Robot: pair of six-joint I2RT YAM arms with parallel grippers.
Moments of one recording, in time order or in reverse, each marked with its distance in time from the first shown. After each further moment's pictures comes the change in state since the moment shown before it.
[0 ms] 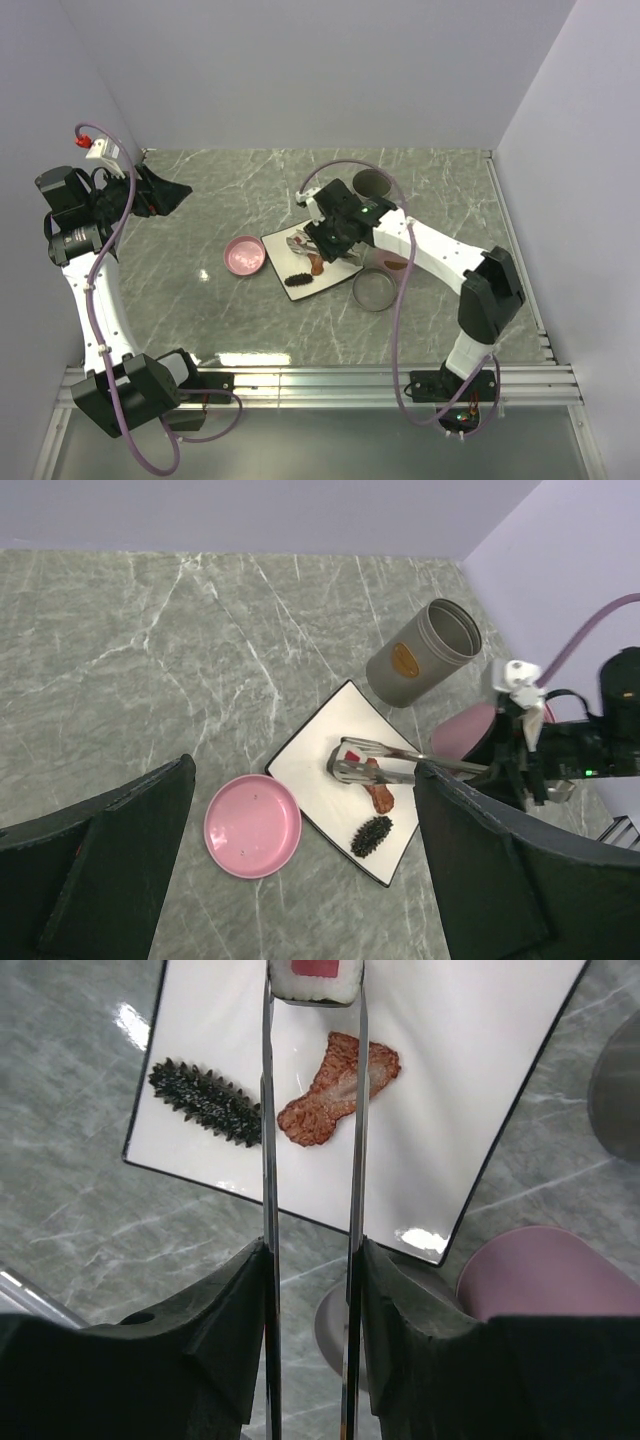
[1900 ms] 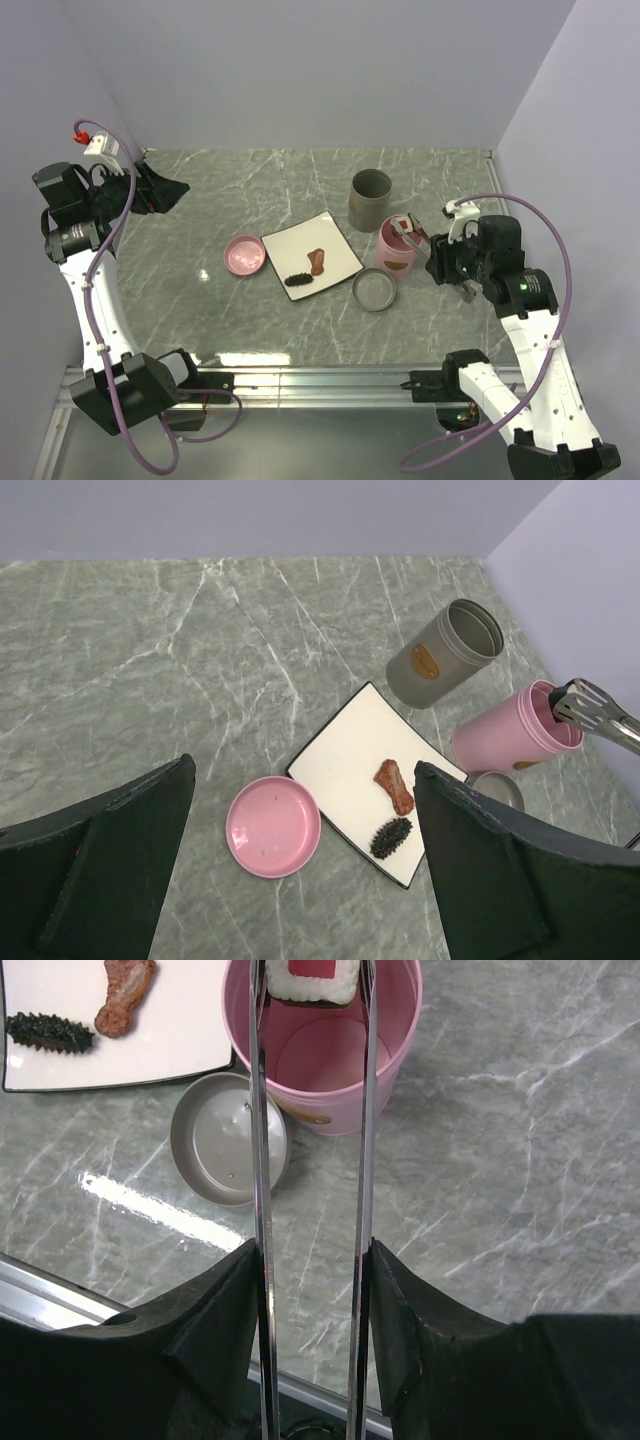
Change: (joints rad) left arm -0.004 0.013 0.043 -0.040 -0.036 0.053; right arm -0.651 -0.938 -0.450 -0.185 -0.203 -0.114
